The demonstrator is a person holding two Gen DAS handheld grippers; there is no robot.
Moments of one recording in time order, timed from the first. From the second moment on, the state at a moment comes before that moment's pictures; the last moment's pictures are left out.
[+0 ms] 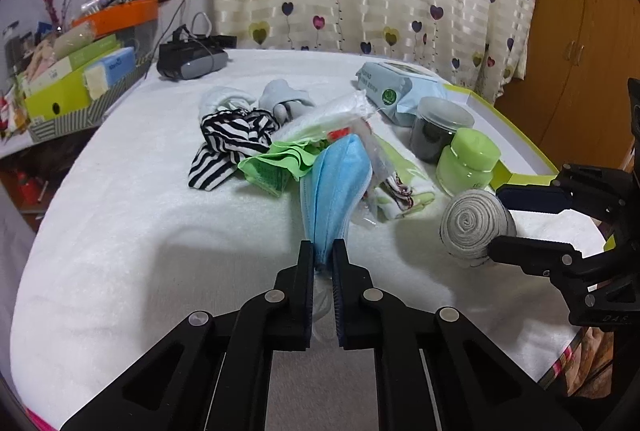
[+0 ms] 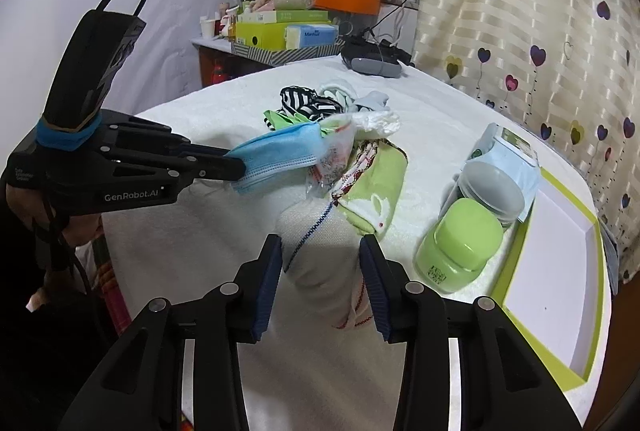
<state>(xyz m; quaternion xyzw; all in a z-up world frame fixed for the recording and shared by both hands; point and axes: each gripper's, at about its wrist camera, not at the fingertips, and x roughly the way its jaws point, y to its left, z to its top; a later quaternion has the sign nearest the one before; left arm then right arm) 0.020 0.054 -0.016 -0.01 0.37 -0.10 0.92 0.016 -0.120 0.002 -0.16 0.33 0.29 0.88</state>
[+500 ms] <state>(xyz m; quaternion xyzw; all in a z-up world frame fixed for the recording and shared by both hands) 0.000 0.047 -0.002 -0.01 0.36 -0.09 0.93 0.010 -0.132 0.001 -0.16 0.33 0.29 0.88</state>
